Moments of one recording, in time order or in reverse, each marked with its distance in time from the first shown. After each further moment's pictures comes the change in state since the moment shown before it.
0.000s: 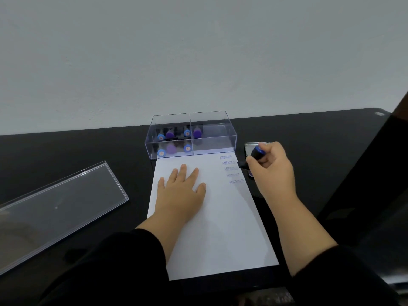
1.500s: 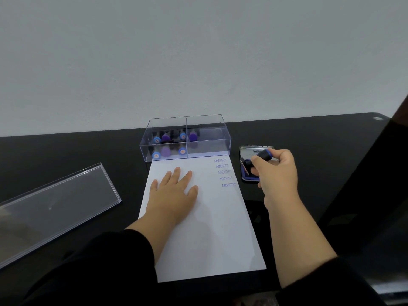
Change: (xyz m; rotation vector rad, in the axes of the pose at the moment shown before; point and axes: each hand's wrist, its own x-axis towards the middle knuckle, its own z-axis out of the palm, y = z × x) left_hand 0.001 0.003 -0.003 0.033 -0.024 -0.026; right_hand 0.006 -0.016 -0.018 0.360 0.082 0.303
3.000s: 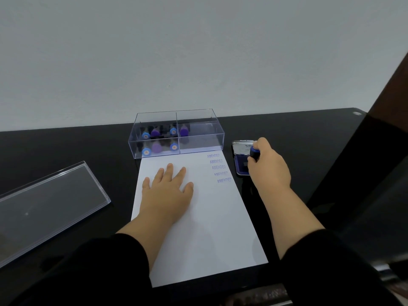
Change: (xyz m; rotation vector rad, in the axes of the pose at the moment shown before) left_hand 0.001 -0.003 0.004 -0.036 0.030 0.035; right_hand 0.024 0.018 -0.001 -1.081 0.018 -0.314
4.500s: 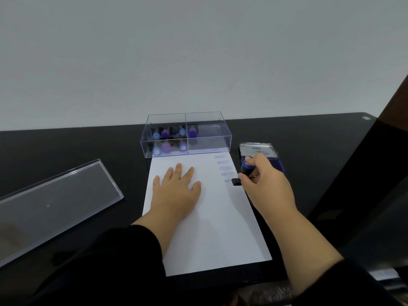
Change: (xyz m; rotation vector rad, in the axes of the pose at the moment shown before) left_hand -0.003 0.001 -0.001 -0.020 0.012 0.004; right_hand -0.053 -0.010 -0.010 0.234 -0.071 -0.165
